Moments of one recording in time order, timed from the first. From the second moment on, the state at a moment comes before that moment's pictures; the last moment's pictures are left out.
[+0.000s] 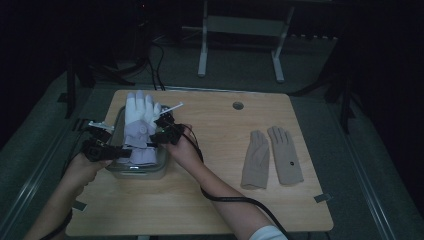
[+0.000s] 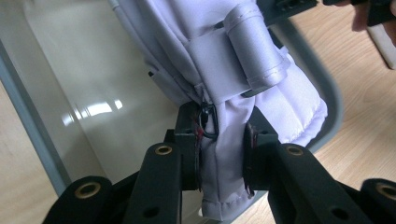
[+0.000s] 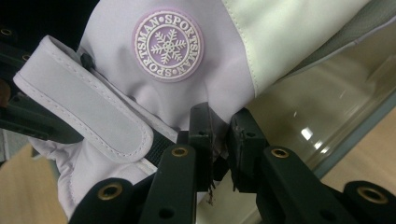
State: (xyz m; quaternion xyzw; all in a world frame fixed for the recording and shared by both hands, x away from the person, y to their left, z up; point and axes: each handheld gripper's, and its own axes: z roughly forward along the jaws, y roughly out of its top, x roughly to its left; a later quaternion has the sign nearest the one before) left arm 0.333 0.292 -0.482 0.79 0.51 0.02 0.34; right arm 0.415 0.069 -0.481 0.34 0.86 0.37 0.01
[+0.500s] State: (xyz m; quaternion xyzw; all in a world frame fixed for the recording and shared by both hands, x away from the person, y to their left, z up) left arm 0.343 0.283 -0.497 0.82 0.52 0.02 0.26; right arm 0.413 0.085 -0.507 0.36 0.89 0.29 0.00
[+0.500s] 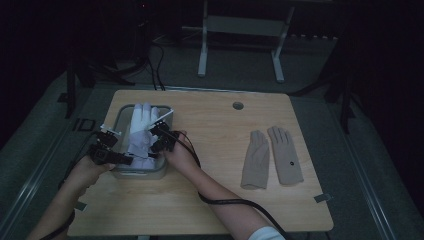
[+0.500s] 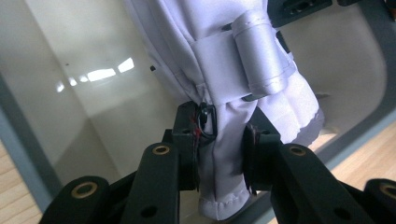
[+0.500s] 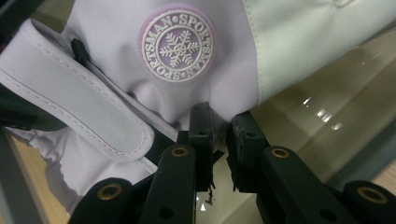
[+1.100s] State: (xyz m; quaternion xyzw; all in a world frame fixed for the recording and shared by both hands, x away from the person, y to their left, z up) left arm 0.337 0.288 -0.493 0.79 0.54 0.05 0.26; right arm 0.412 0.075 -0.481 0.32 0.89 0.33 0.00
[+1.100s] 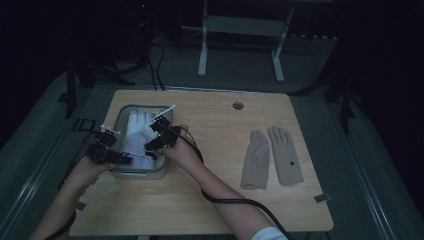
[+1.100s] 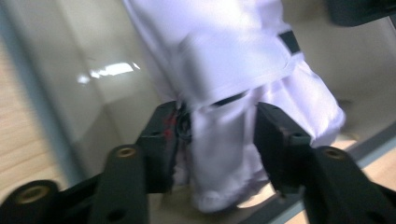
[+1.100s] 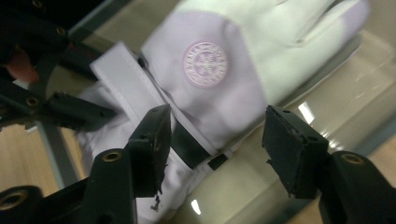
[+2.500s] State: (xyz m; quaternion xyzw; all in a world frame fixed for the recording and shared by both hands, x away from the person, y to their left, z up) left arm 0.308 0.144 -0.467 0.81 0.40 0.10 0.43; right arm 0.403 -0.092 -0.442 0.28 0.88 0.37 0.08
